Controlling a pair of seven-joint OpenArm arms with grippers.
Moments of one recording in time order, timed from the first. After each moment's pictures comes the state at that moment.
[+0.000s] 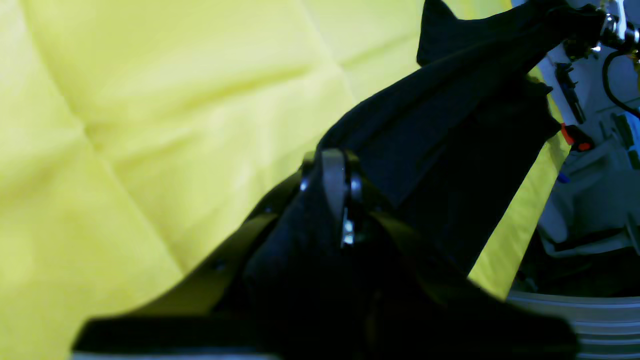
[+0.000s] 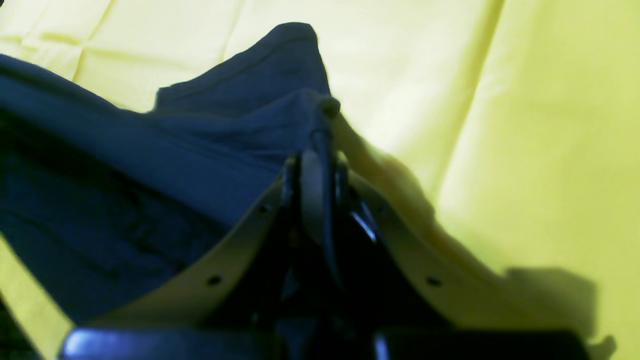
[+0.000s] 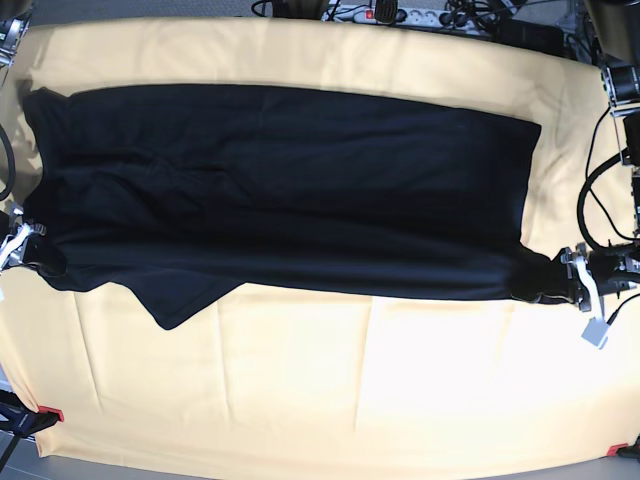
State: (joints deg) left arm -27.1 -40.8 -0.9 59.7 -87.8 -46.7 78.9; right arm 8.2 40.2 21.4 72.9 68.1 40.7 -66.8
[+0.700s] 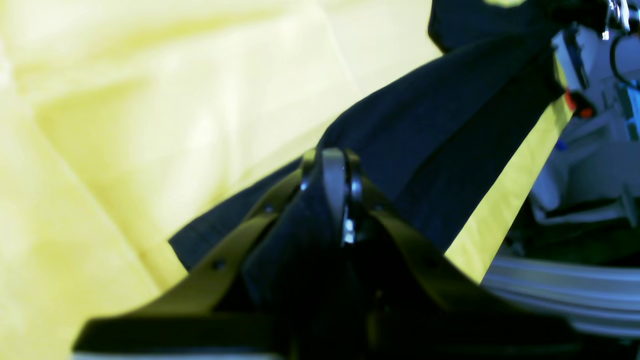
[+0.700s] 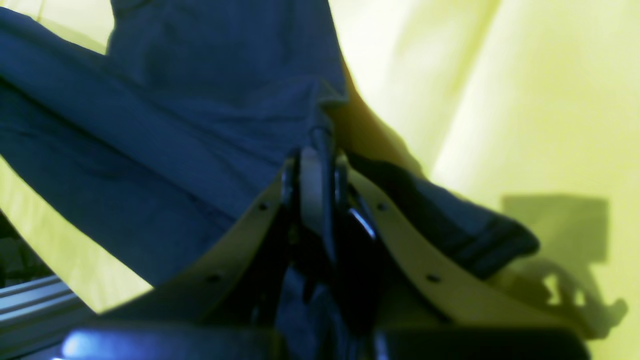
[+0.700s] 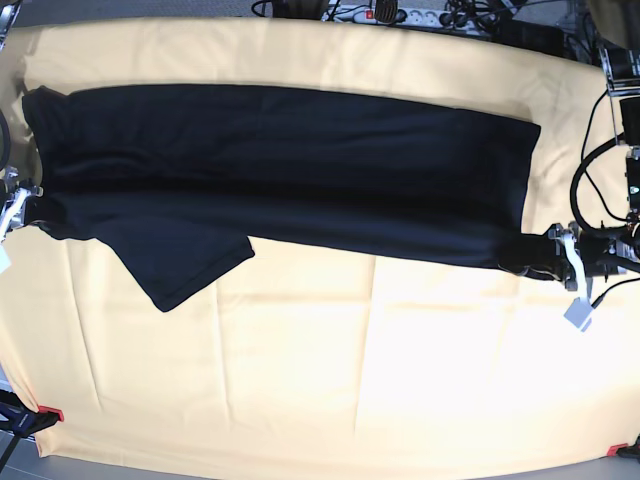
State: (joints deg) left arm -20.5 -41.4 -0.9 70.7 -87.4 -40.1 81.4; right arm 3.2 43.0 21.3 73.1 70.8 40.7 -76.6
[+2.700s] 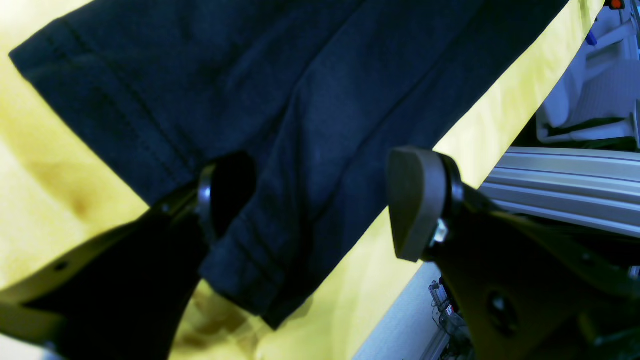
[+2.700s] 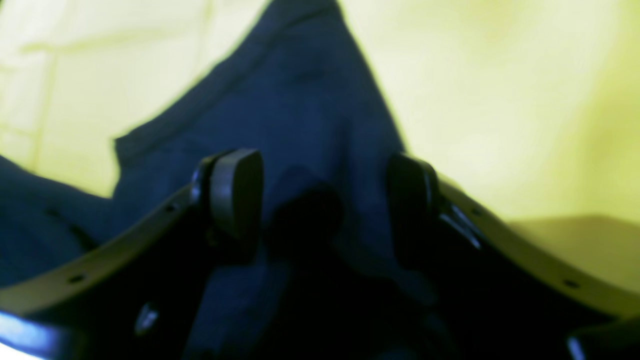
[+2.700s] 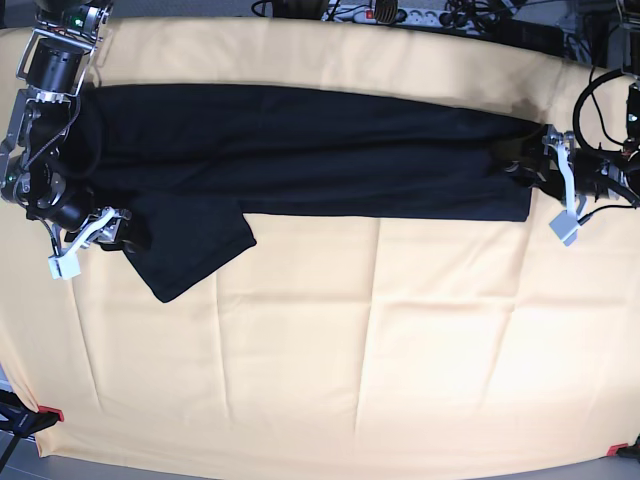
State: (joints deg) left arm -0.4 -47.7 -0.8 80.7 -87.8 -40.7 80.9; right arm 6.3 19.9 22.9 73.0 47.3 40.7 -58.9
